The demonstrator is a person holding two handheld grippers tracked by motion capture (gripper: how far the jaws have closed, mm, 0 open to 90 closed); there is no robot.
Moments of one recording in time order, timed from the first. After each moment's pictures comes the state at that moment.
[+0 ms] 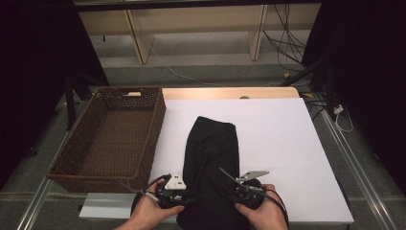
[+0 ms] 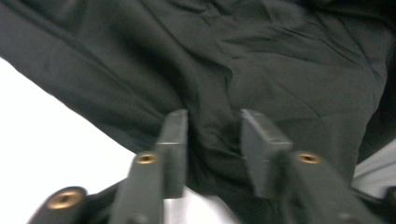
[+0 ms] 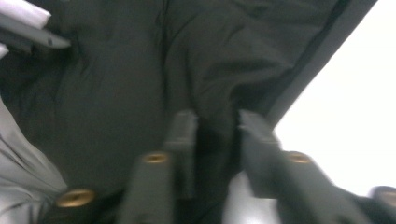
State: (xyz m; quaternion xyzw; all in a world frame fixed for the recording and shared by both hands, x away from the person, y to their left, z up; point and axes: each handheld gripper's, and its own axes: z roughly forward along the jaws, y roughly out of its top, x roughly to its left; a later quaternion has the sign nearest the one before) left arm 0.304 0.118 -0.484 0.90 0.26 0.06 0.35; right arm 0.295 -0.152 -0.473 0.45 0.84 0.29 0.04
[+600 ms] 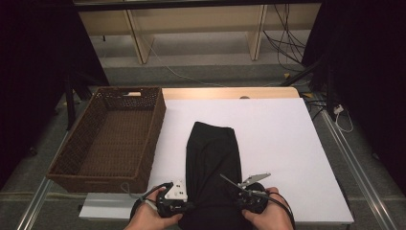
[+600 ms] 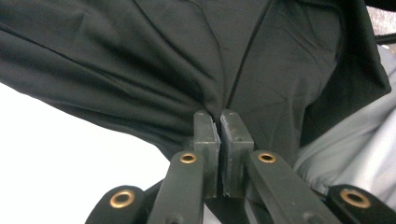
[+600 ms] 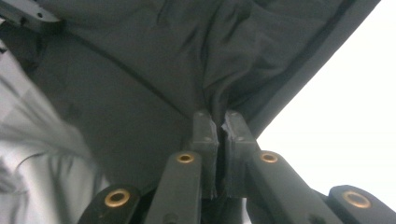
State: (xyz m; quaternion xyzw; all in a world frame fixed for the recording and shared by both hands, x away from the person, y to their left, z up) left arm 0.282 0.118 -0.477 0.91 0.23 0.03 0.35; right arm 0.280 -0.160 -0.463 0.44 0.86 0.26 0.01
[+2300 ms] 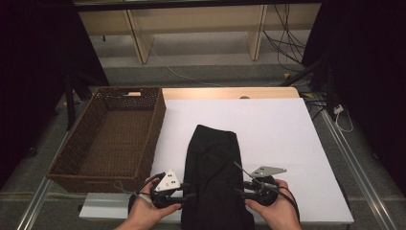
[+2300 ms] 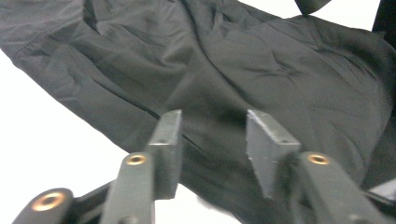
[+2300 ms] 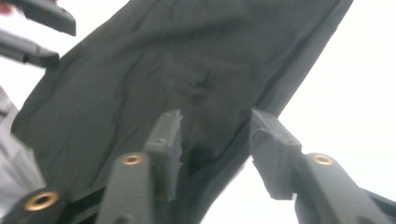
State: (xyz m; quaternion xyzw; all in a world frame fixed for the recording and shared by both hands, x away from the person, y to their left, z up) left arm 0.306 0.130 -0.476 0.86 0.26 0.09 0.42; right arm 0.300 -0.183 -0.461 0.46 0.80 0.38 0.07
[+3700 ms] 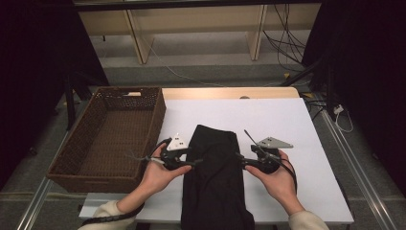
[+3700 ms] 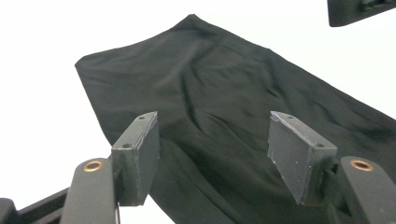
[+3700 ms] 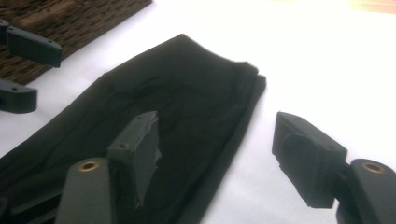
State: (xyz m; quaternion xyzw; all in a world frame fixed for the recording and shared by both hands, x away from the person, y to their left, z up) left arm 0.402 0.105 -0.447 0.84 0.32 0.13 0.42; right arm 0.376 -0.193 -0.447 0.48 0.73 0.45 0.17
